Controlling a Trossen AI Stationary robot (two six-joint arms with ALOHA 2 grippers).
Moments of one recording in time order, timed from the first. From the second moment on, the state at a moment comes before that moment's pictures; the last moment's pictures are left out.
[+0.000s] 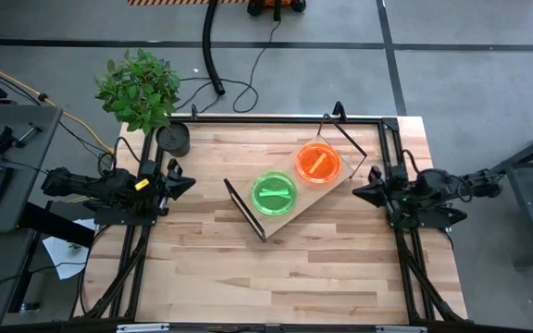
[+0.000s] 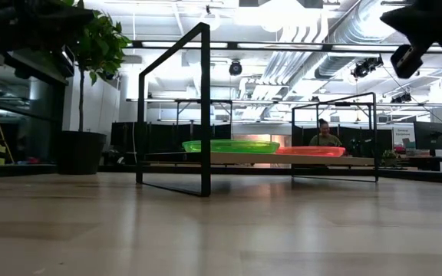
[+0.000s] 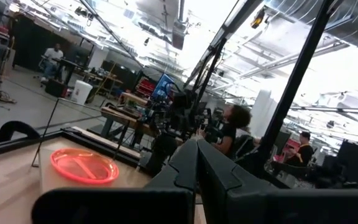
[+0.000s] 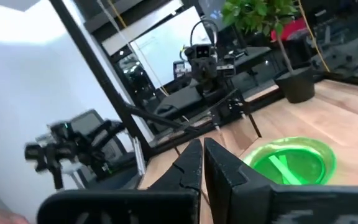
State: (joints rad) left arm -0.18 0.04 0.01 0.35 -0.27 -0.33; right arm 0.23 0.01 0.19 -0.06 0.17 0.47
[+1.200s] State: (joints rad) left arm -0.18 0.04 0.01 0.30 -0.27 -0.33; right arm 0.13 0.02 0.02 0.02 0.15 0.13
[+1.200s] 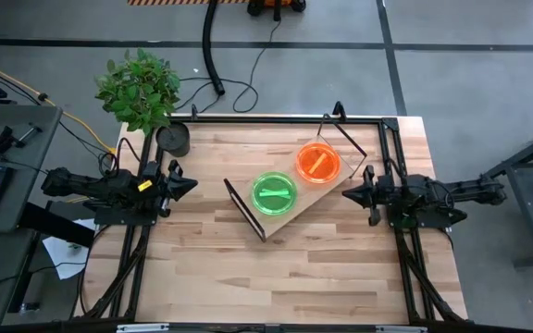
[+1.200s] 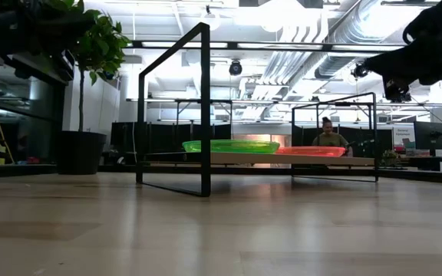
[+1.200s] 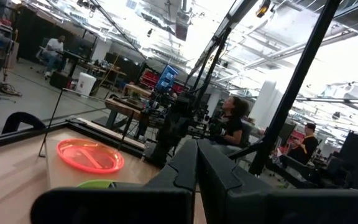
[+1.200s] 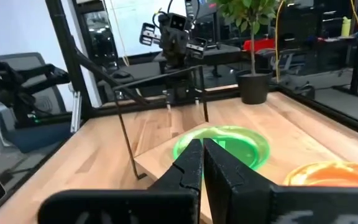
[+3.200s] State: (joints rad) left arm -0.18 0.00 0.01 0.20 -0.27 -0.33; right arm 0.18 0.01 0.02 0.02 0.15 0.36
